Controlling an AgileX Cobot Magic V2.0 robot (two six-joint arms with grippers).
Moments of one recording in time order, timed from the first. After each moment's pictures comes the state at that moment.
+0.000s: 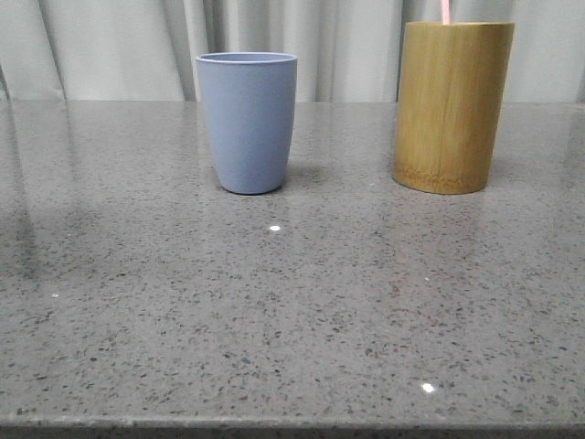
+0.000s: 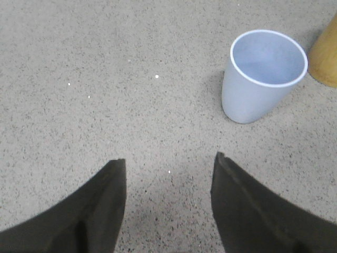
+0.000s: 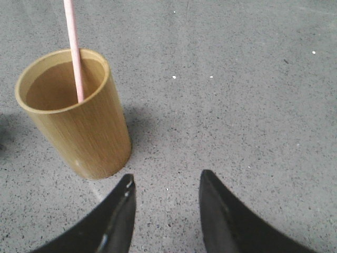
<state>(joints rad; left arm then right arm) -0.44 0.96 -1.06 0.04 0.84 -0.14 0.19 0.82 -0.81 -0.07 0.56 0.23</state>
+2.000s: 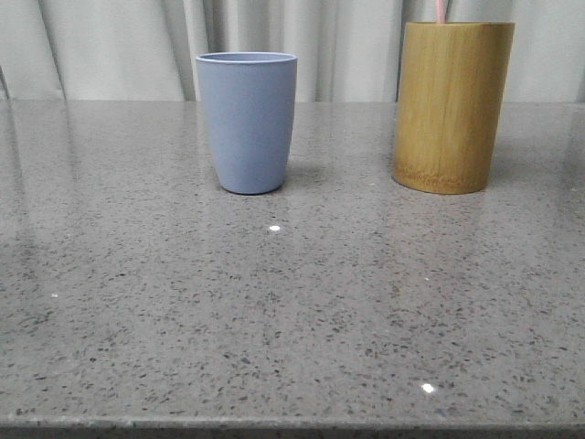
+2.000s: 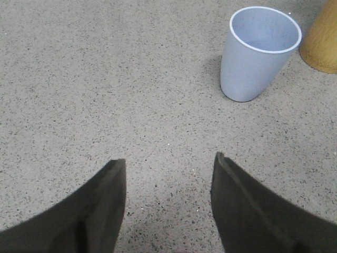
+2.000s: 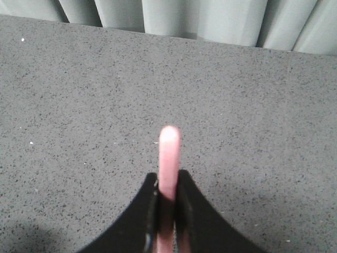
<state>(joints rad) -0.44 0.77 -0.89 0.04 0.81 -0.17 0.33 1.59 -1.47 -0.05 0.51 0.22</state>
